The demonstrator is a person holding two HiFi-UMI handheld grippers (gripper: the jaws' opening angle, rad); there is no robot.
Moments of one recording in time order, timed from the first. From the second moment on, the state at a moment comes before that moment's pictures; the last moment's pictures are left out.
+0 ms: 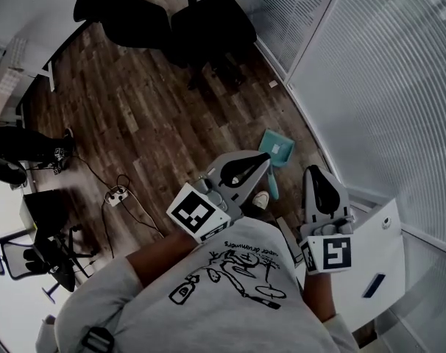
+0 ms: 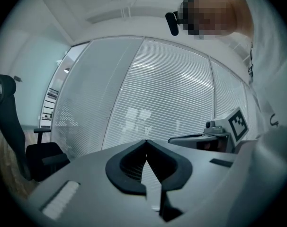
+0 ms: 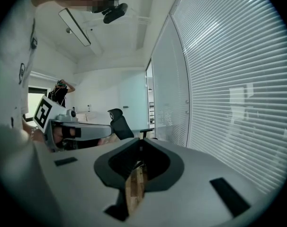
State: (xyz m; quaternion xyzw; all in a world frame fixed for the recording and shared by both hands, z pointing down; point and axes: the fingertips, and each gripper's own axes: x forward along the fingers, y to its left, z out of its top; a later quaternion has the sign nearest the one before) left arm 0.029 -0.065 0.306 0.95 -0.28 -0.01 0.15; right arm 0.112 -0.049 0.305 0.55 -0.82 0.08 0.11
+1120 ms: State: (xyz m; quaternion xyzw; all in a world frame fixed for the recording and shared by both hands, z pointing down) left arm 0.038 -0.057 0.398 0.94 -0.27 0.04 0.18; right arm 0.113 -0.049 0.397 0.53 -0.83 0.13 0.14
